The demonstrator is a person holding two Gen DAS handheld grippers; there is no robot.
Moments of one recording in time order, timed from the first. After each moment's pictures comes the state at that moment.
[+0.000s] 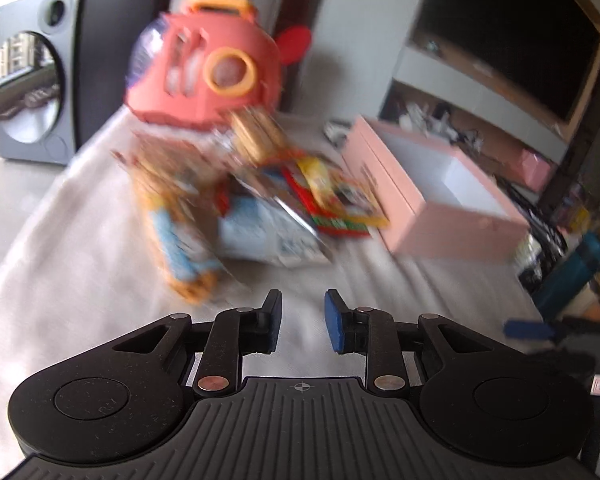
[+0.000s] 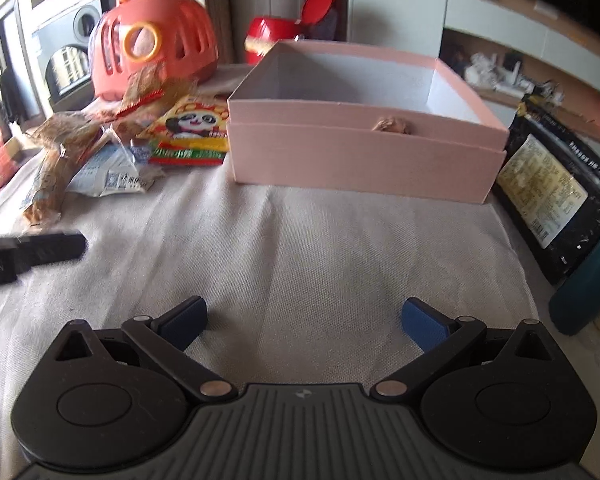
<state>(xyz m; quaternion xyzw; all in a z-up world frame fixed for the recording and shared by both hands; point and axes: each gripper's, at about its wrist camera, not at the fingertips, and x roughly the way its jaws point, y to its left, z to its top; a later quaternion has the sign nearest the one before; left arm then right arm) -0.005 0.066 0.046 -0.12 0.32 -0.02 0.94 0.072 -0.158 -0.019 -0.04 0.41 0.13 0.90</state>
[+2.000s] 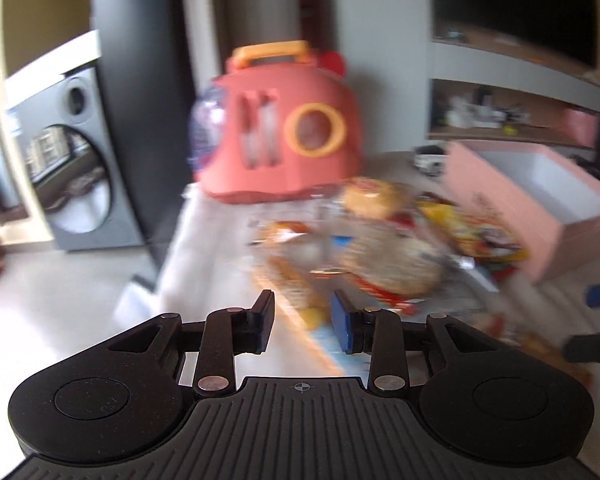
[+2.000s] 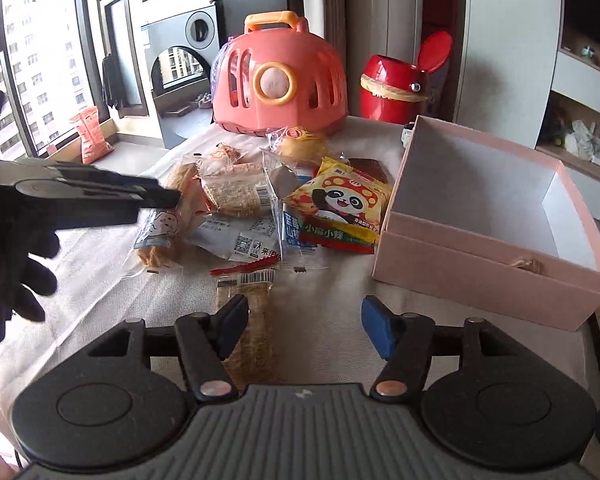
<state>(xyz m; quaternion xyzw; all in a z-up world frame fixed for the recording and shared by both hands) 0.045 0.125 0.045 0.02 0.30 0.06 0.95 0.078 -0.108 0.034 -0.06 0.35 0.28 0.89</state>
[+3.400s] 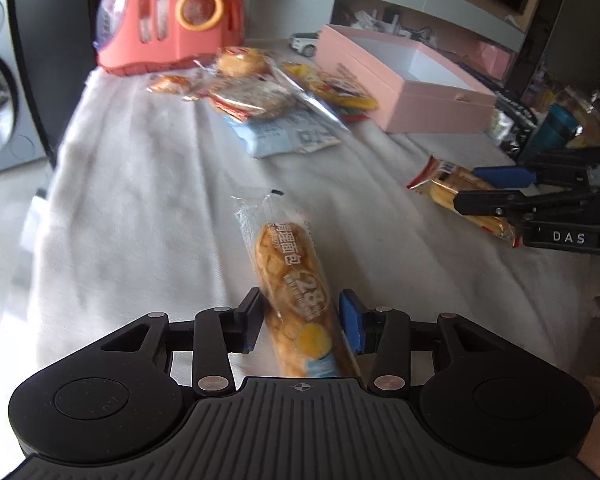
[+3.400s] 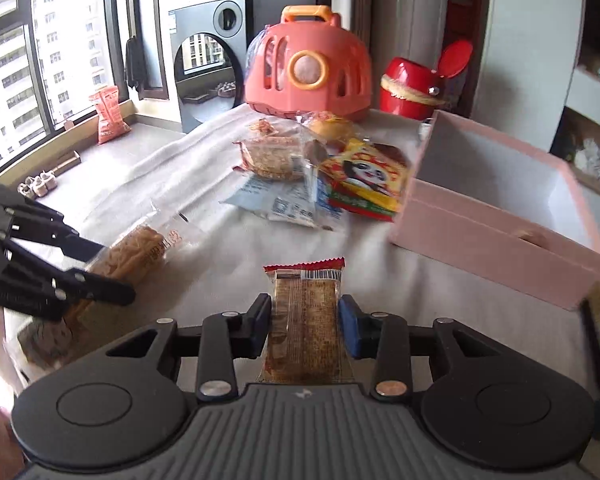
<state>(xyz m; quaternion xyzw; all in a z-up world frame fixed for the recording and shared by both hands) -0.048 0.091 0.025 -0.02 0.44 -0.13 0.89 0.019 -0.134 0.032 -0.11 0.34 0.28 0.89</state>
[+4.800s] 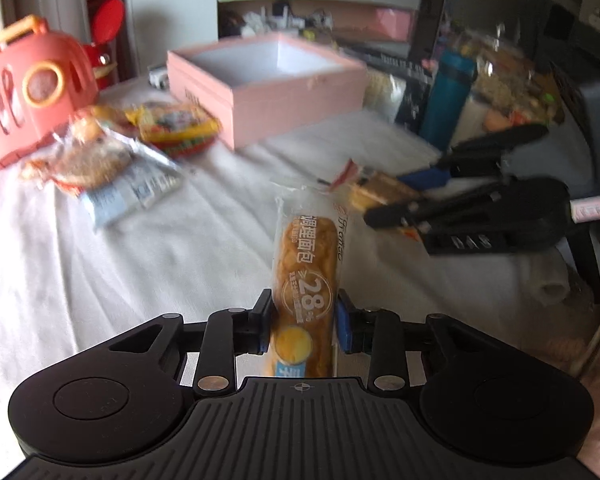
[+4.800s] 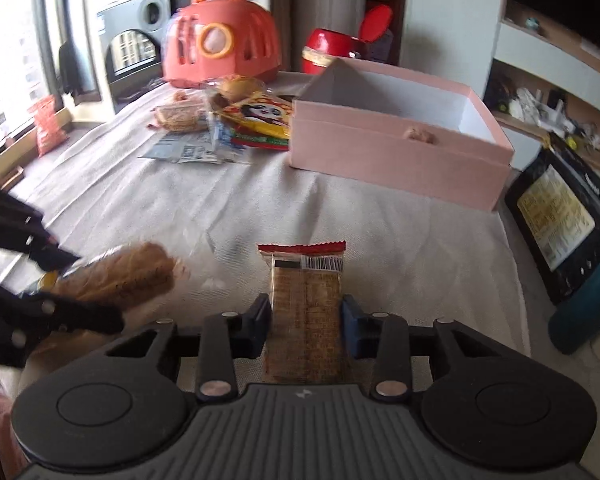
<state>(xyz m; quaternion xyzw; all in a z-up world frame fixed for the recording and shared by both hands) -0.049 0.006 0.044 0.08 0.40 -0.24 0.88 0.005 -0.183 0.016 -0.09 0.36 0.22 0.91</state>
